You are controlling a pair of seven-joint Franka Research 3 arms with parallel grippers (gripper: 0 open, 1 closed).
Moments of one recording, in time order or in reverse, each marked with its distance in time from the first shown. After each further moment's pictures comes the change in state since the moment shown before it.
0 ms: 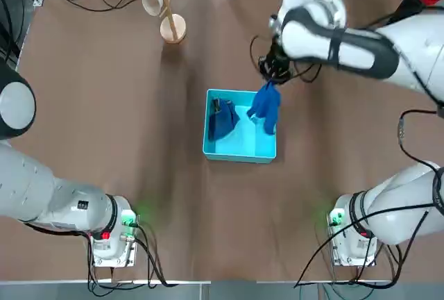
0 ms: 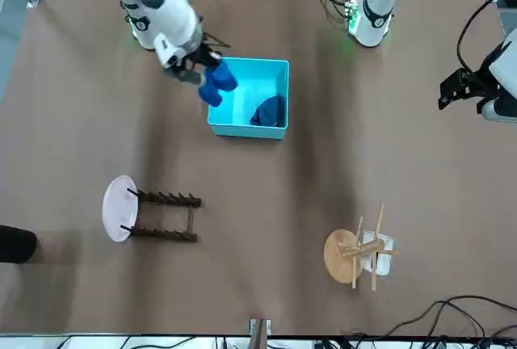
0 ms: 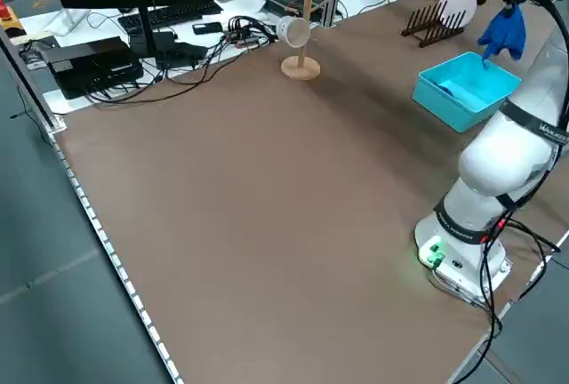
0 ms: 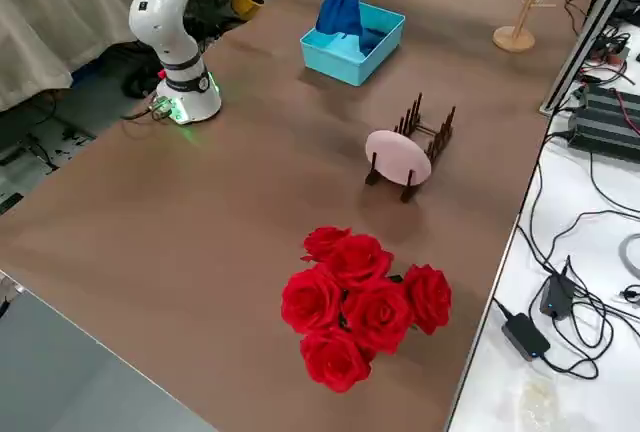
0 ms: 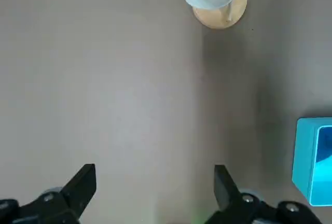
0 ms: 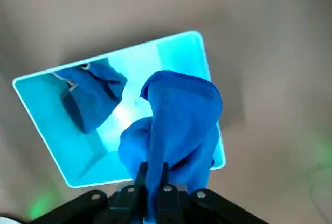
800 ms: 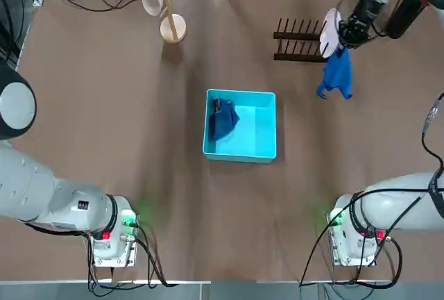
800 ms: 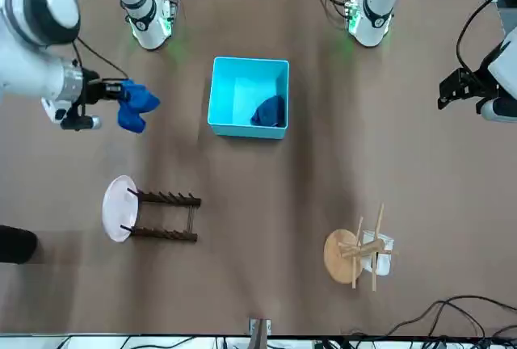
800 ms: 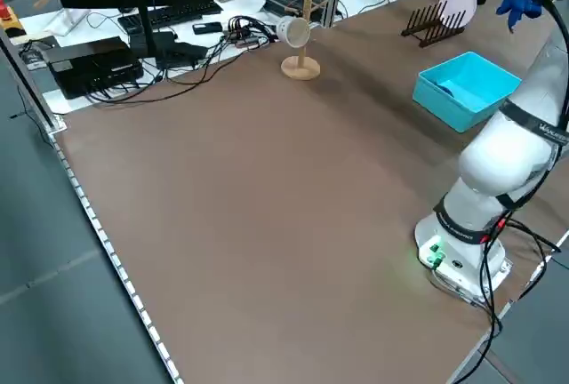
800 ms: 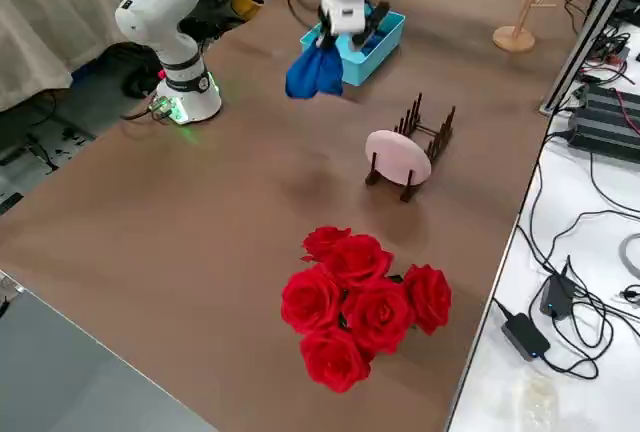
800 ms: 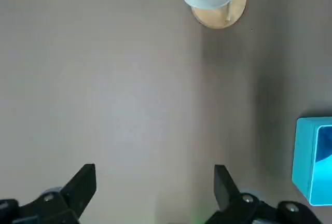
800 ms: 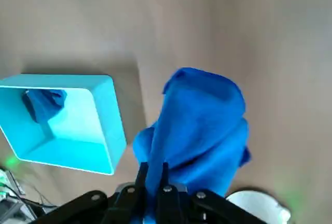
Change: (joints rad) left arm -0.003 0.000 -0.001 0.000 0.000 0.000 0.000; right arm -0.439 -0.023 -0.212 0.110 -0.001 -0.399 -0.756
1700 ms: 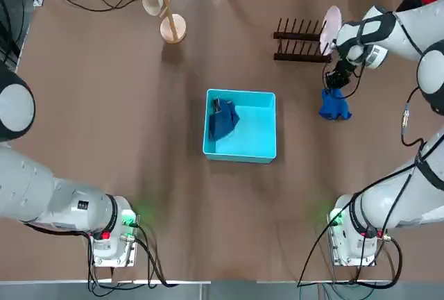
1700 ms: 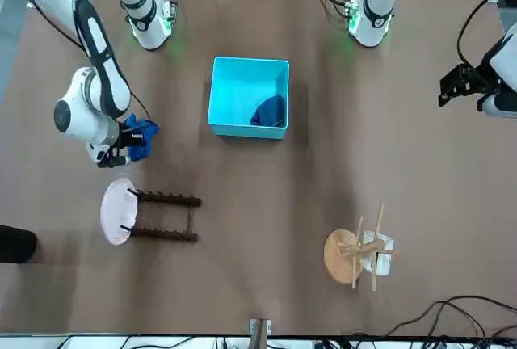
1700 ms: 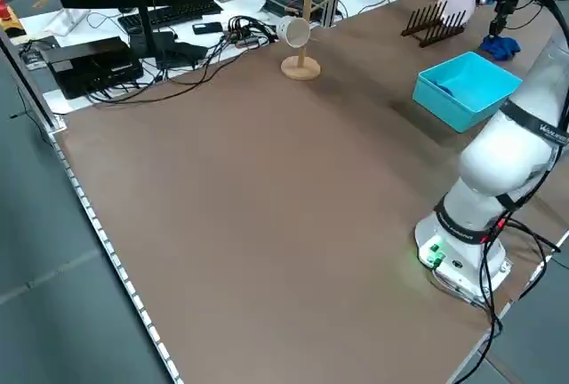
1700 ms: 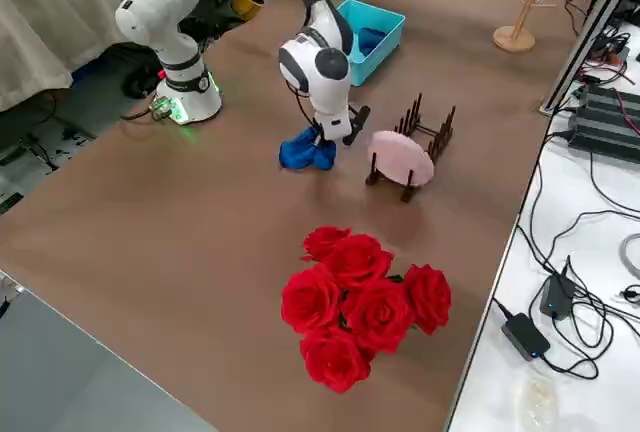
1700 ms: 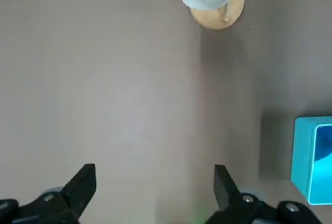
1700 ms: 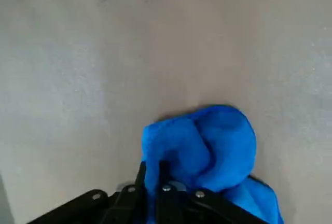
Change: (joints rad) left arm -0.002 -0.007 0.000 0.000 0.000 -0.001 0.001; right arm -0.044 0.378 -0.090 -0.291 0.059 0.730 -0.496
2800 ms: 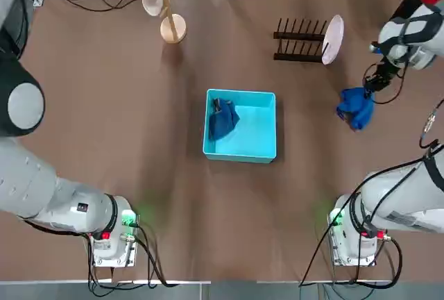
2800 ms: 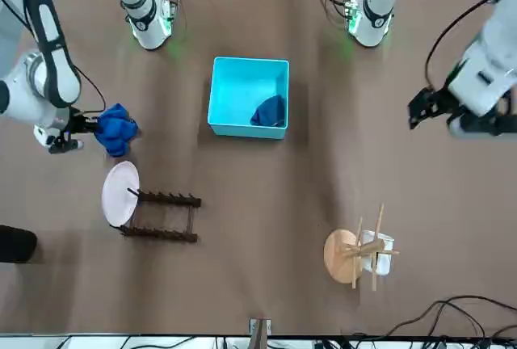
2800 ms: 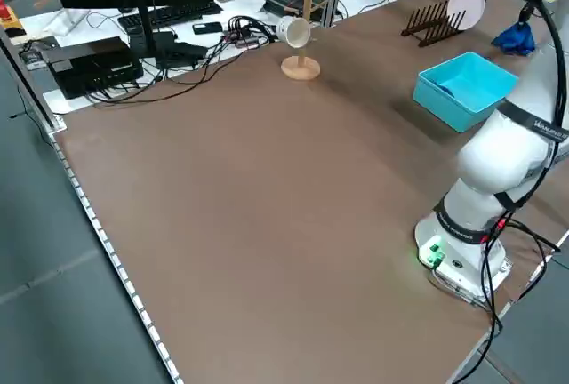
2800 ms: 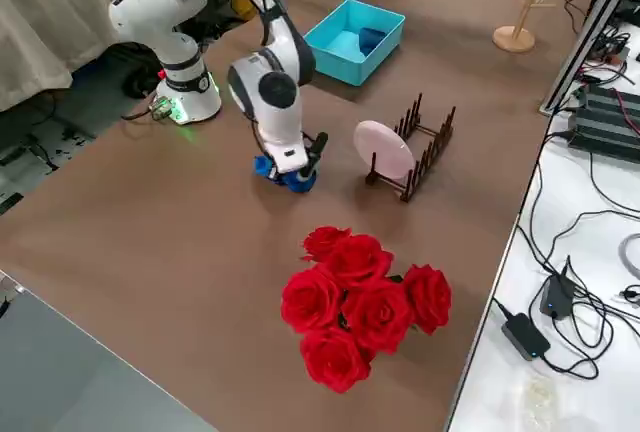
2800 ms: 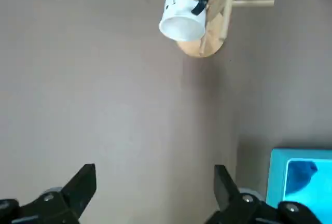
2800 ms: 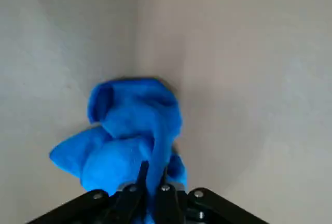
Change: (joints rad) left arm -0.049 0.024 -0.024 0.038 -0.011 0.050 -0.145; right arm -0.279 -0.051 0.004 0.001 -0.185 -0.044 -0.211
